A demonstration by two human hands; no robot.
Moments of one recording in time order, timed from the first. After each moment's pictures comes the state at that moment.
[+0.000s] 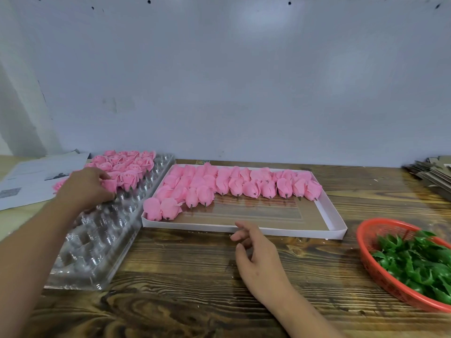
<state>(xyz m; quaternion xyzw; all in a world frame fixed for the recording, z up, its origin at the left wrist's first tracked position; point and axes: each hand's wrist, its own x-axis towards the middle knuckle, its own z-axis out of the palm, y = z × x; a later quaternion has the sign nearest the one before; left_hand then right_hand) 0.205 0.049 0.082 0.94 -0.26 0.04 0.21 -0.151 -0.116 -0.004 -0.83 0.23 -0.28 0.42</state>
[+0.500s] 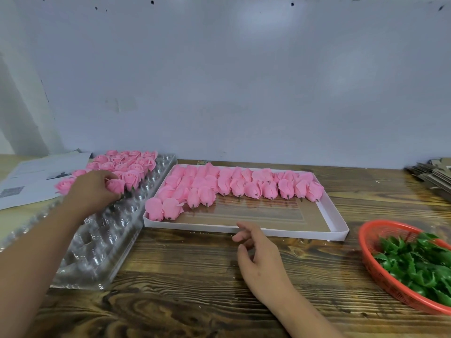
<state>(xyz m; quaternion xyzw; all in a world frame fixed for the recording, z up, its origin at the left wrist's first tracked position) 0.197 0.048 0.068 0.91 -0.31 0.07 0.26 -0.151 -0.116 -0.006 -0.83 0.24 -0.28 0.42</state>
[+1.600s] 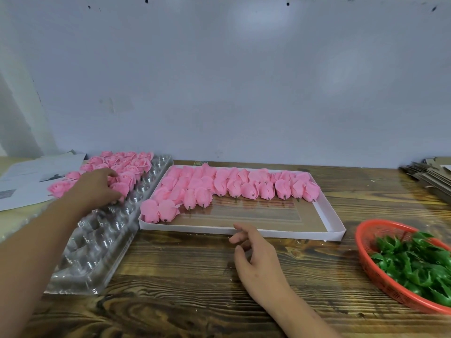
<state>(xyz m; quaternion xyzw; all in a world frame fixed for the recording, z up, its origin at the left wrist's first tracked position) 0.212 0.032 0.070 0.92 -0.30 0.00 0.23 -0.150 -0.117 -0.005 -0.83 0.23 -0.29 0.43</state>
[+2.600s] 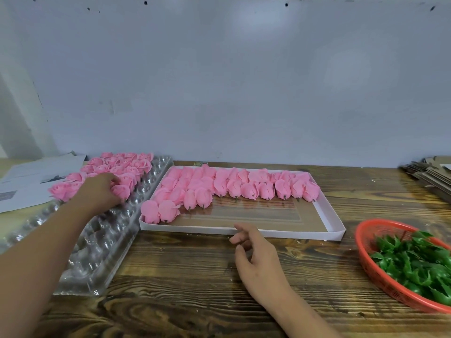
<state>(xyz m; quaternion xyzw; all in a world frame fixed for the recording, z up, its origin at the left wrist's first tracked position) 0.204 0.029 0.064 0.93 -0.31 0.02 0.22 -0.150 -0.118 -0.008 -0.81 0.23 -0.31 0.44</state>
